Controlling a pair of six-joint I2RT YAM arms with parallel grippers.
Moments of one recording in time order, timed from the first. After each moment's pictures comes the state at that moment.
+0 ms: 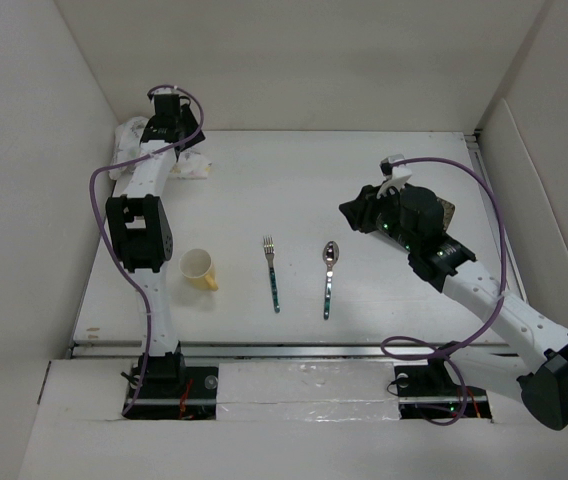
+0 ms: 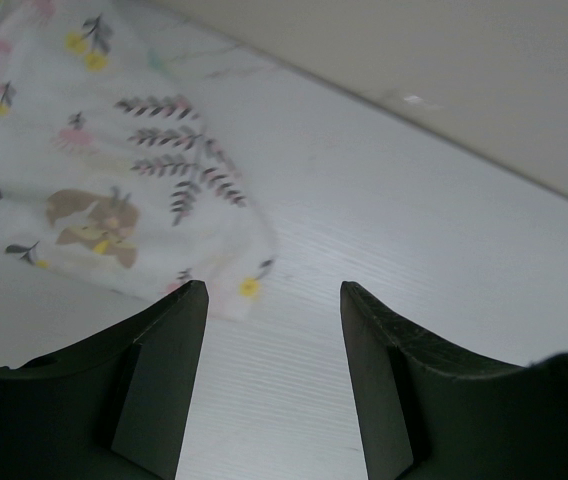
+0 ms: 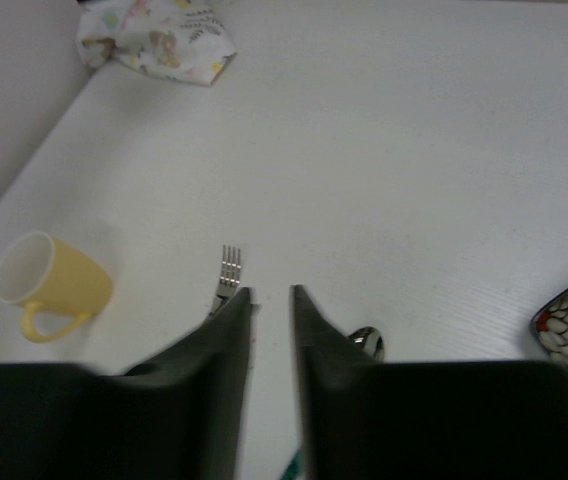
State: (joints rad) left arm -0.04 2.13 1.98 -0.37 -0.08 -0.42; right arm 0.53 1.10 0.88 0.03 -0.06 0.32
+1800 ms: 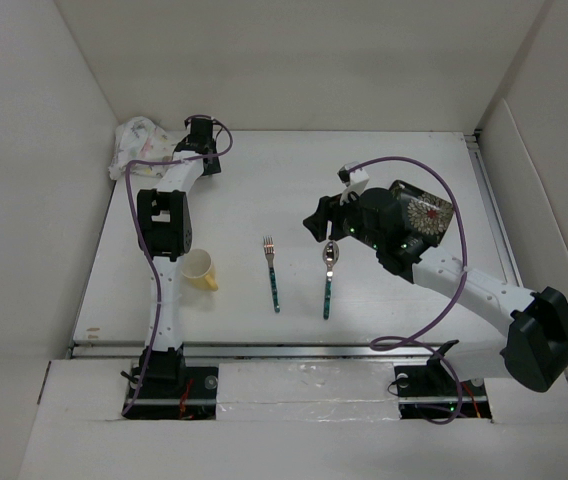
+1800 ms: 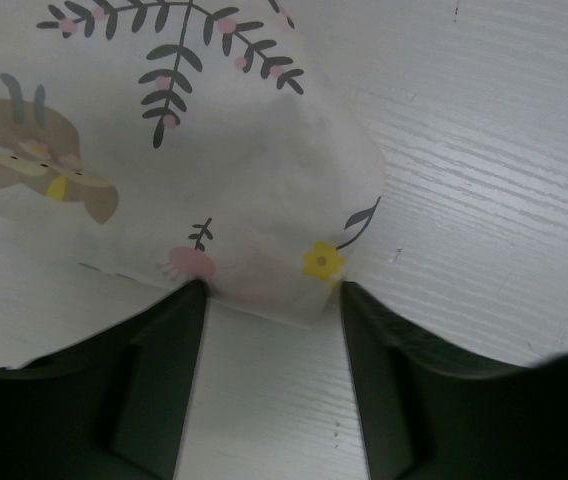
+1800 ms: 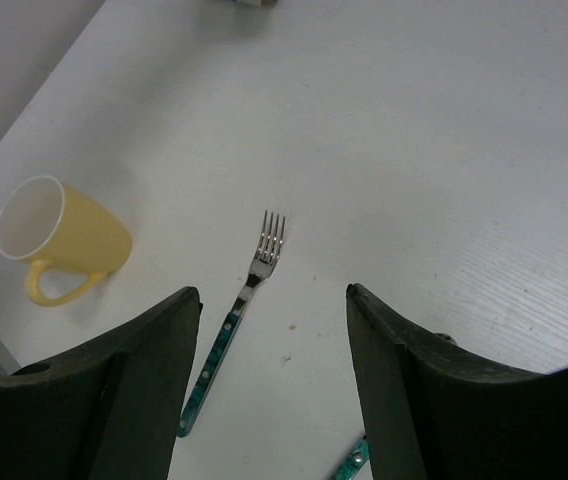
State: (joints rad) left arm -0.09 2.48 2.13 -0.52 -0.27 -0.27; right arm 0.66 1.31 0.92 0.10 -0.06 0.33
